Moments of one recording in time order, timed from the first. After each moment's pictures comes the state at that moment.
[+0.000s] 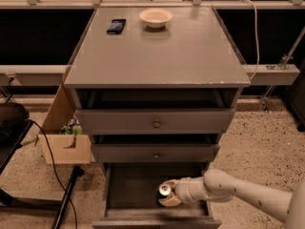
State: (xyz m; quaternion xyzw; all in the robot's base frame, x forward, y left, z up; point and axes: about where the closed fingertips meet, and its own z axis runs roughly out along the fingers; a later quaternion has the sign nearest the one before) arm 0.488 -0.052 0.318 -0.55 0.71 0.29 0.32
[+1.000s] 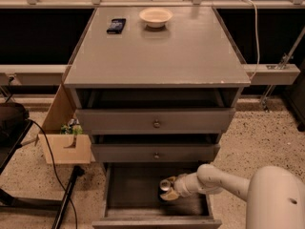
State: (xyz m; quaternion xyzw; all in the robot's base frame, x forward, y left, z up) arm 0.542 -0.067 0.225 -0.55 0.73 0.27 0.29
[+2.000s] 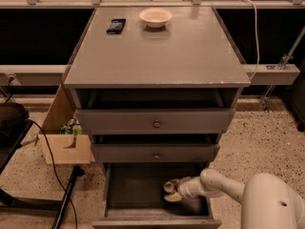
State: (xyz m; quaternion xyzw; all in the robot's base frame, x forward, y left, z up) arm 0.550 -0.086 0.179 -0.55 0.74 0.27 0.29
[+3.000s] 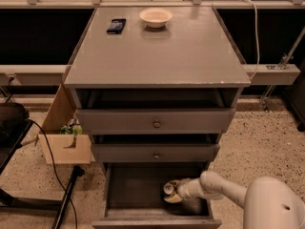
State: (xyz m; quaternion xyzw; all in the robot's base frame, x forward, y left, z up) arm 0.547 -0.086 0.172 -0.56 0.72 0.25 0.31
